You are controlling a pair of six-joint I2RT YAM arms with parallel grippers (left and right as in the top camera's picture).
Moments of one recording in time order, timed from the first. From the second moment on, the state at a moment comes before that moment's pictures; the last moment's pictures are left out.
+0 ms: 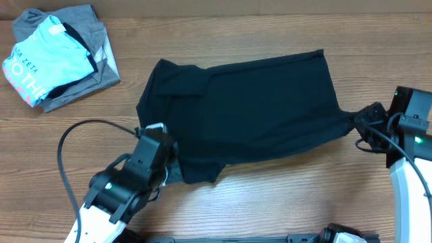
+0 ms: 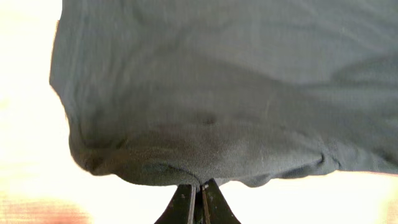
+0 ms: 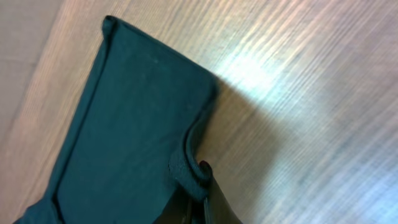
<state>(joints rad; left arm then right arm) -0.51 0.96 0.88 -0.98 -0.05 -0.70 -0.28 1.19 1.03 -0.83 -0.07 0.71</state>
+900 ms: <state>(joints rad) -0.26 1.41 0.88 -0.54 -0.18 -0.57 -0.20 1.58 1.03 -0.46 -0.11 0.72</state>
